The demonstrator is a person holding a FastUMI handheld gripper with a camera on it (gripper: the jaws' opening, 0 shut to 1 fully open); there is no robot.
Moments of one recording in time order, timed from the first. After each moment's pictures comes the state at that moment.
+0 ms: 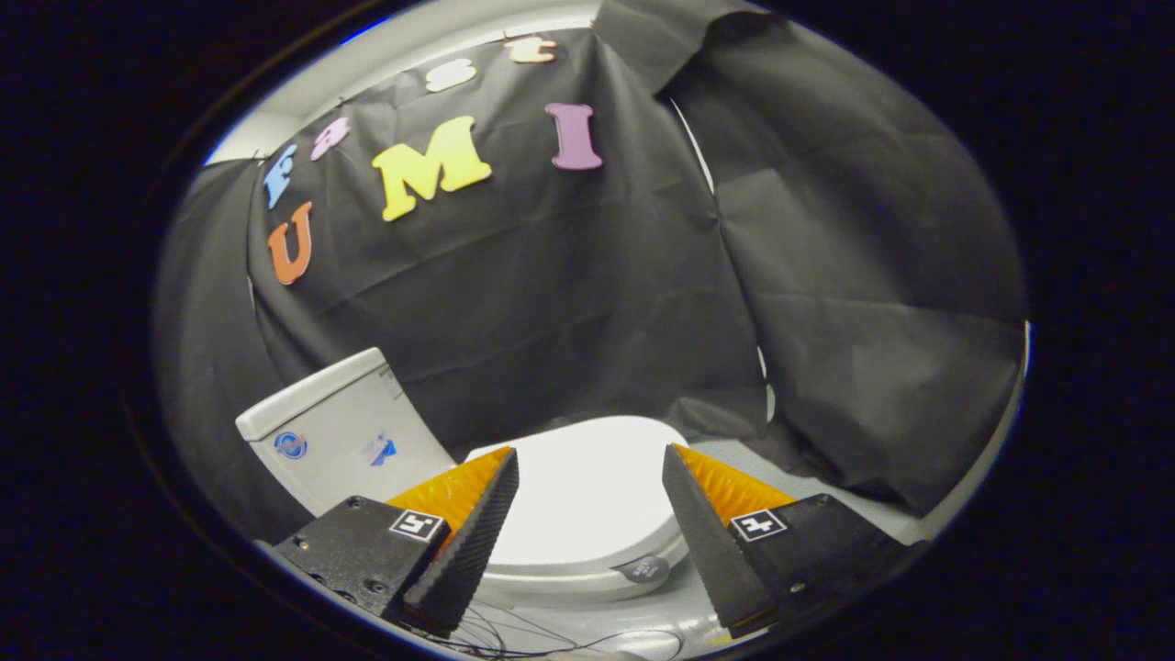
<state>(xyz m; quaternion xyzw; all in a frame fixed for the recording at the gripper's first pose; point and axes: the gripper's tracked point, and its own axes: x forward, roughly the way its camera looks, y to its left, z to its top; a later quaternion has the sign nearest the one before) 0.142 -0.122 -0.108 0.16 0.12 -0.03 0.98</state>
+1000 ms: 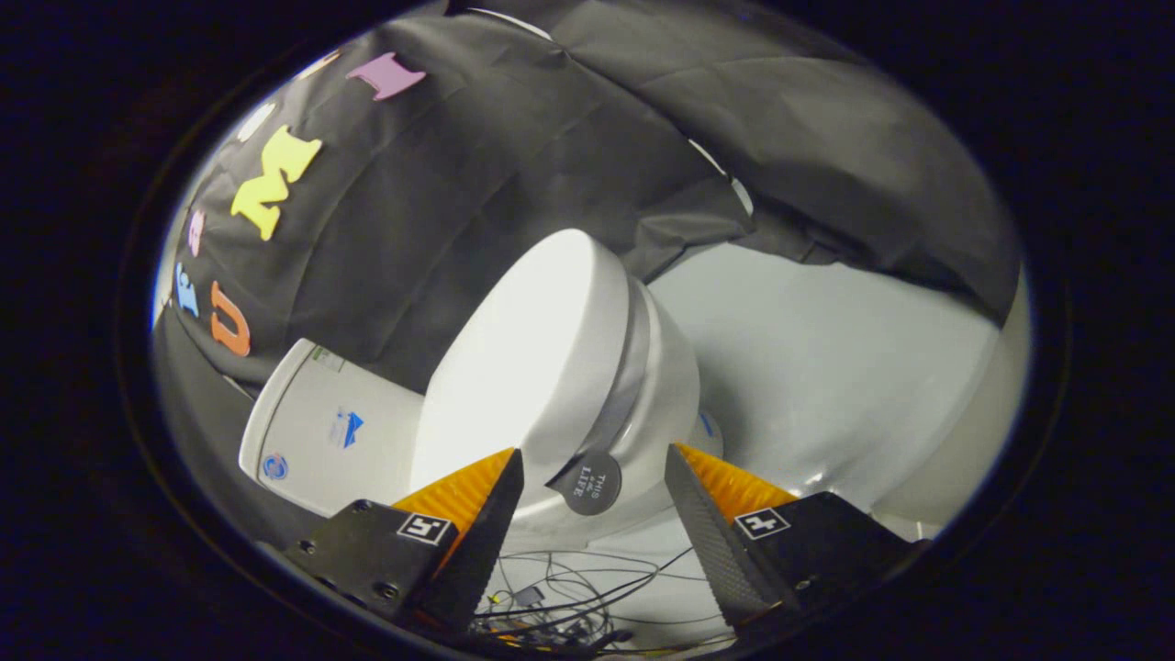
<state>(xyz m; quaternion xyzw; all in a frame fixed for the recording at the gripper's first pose) 0.154 -0.141 -0.280 0.39 0.31 -0.01 0.87</state>
